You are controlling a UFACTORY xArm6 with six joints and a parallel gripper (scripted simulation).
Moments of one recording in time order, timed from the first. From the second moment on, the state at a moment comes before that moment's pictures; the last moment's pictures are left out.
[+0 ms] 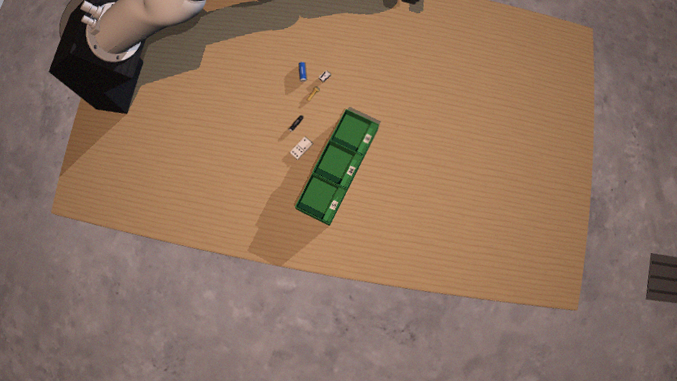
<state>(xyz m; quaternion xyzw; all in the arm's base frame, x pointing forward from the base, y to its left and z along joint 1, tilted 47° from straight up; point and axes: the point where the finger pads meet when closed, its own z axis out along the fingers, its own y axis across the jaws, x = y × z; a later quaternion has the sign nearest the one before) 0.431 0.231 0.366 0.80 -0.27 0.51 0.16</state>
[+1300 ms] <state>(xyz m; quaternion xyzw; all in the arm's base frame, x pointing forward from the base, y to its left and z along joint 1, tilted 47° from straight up) 0.428 0.168 0.265 0.91 -0.16 0.35 0.16</state>
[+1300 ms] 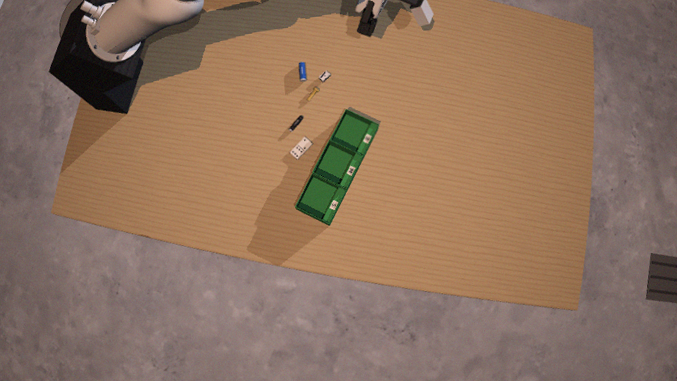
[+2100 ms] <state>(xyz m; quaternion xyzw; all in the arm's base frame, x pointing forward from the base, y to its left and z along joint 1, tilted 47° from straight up) 0.383 0.122 0.216 0.96 -0.06 0.26 0.07</state>
